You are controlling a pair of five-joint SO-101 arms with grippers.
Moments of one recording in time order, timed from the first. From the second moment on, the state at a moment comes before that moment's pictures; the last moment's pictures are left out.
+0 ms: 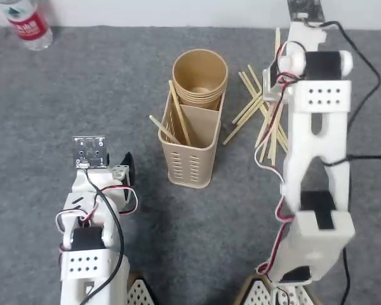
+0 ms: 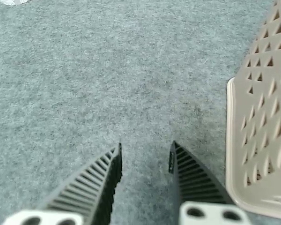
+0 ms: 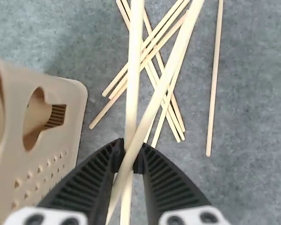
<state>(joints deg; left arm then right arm) -9.9 -77.8 91.5 31.2 5.3 -5.7 12.7 -39.9 100.6 -2.9</state>
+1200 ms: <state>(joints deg) -9.9 -77.8 91.5 31.2 5.3 -2.1 -27.1 32.6 40.1 10.7</state>
